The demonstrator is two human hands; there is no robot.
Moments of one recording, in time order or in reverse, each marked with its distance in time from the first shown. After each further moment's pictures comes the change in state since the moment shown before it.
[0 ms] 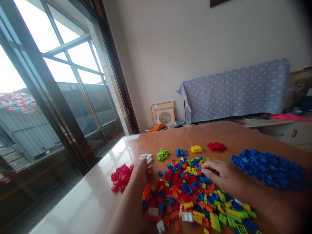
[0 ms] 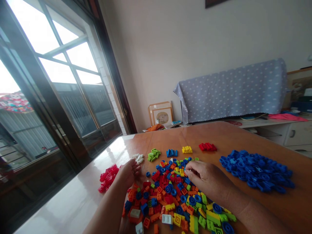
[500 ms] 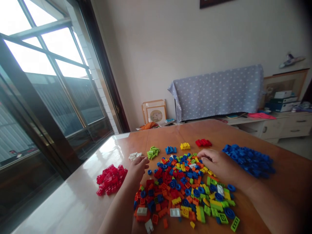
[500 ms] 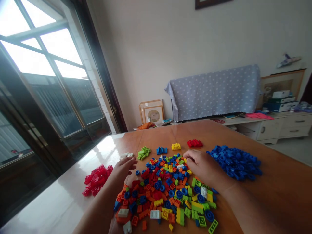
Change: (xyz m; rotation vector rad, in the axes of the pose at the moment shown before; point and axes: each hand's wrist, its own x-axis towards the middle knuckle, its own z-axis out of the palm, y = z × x) left_hand -0.037 -0.001 0.013 0.430 -0.273 0.341; right_hand 0.009 0.051 -0.010 -0.052 0.119 0.083
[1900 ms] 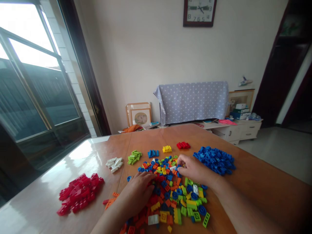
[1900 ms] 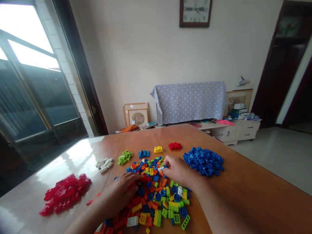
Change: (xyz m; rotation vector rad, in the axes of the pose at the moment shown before) left_hand -0.052 0.013 0.039 0.868 -0.596 0.604; right_hand -0.001 0.005 0.018 0.029 -0.106 0.099
